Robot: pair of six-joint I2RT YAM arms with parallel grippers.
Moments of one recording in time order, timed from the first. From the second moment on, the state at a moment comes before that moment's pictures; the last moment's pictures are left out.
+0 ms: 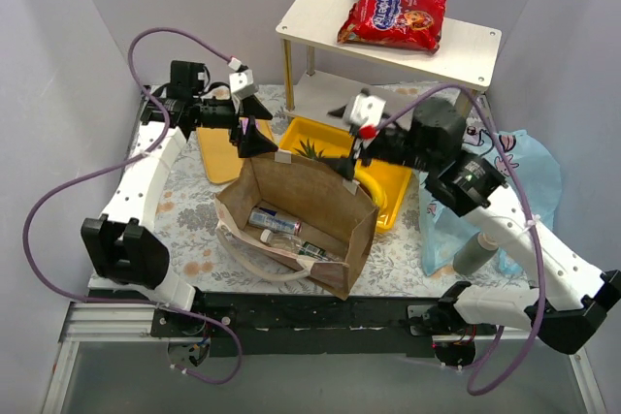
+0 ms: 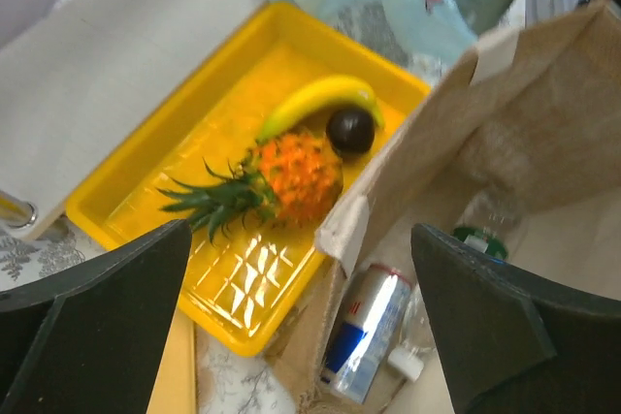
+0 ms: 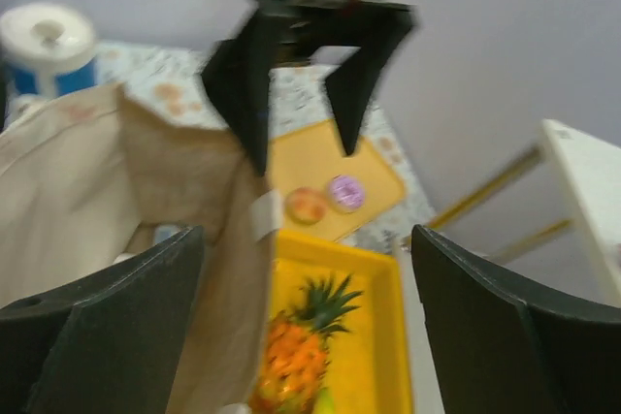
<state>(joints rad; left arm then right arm) -0.16 1.52 1.60 -0.74 1.12 0.58 0.71 1.17 1.39 -0.20 -0.45 -0.38</state>
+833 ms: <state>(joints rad) -0.34 1.01 1.40 -1.14 0.87 0.89 1.46 1.03 0.87 -0.52 -0.25 -0.98</state>
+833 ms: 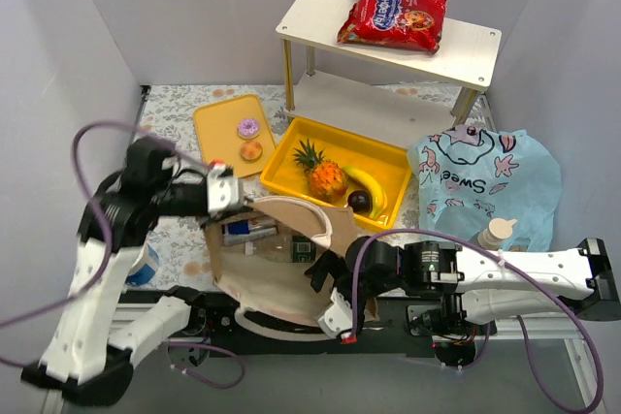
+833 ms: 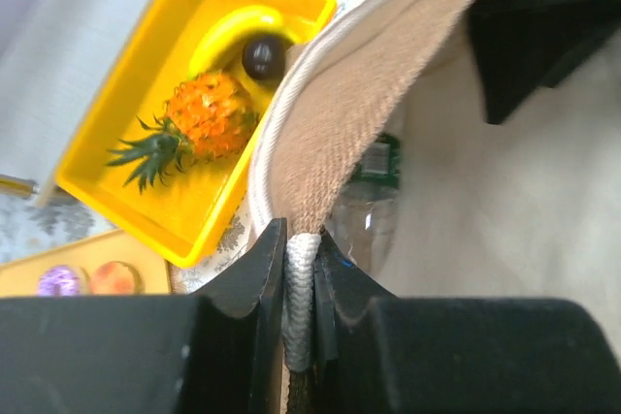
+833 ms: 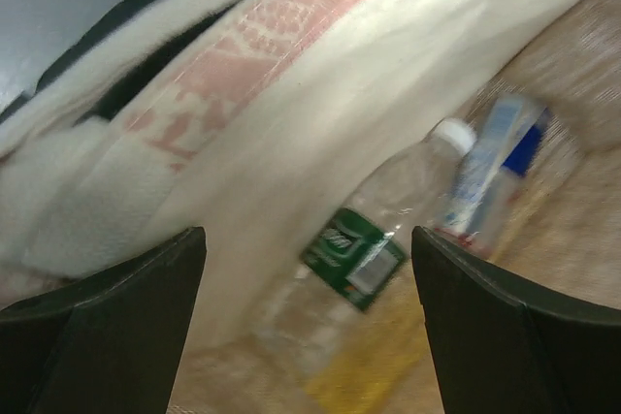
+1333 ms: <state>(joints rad) -0.34 0.83 1.10 -1.07 0.88 0.66 1.52 1.20 0.88 -0.35 -0.10 -0.98</state>
